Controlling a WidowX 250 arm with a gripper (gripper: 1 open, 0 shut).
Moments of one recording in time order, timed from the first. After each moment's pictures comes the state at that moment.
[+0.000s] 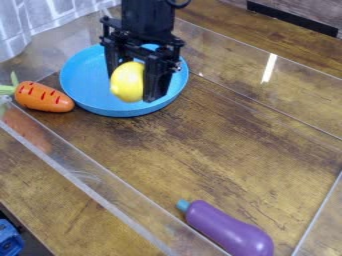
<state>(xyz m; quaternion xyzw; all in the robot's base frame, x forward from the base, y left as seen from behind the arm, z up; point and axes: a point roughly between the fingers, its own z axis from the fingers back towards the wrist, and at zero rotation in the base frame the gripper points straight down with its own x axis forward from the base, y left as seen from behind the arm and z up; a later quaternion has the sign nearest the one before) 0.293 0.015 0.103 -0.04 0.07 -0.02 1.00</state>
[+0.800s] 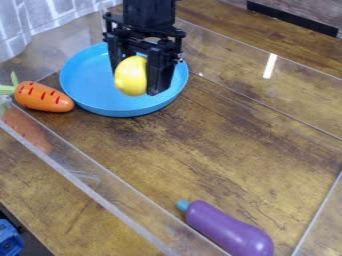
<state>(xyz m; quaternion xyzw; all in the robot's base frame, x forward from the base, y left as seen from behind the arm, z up) 0.297 0.020 0.106 -0.05 0.07 -0.02 1.00</state>
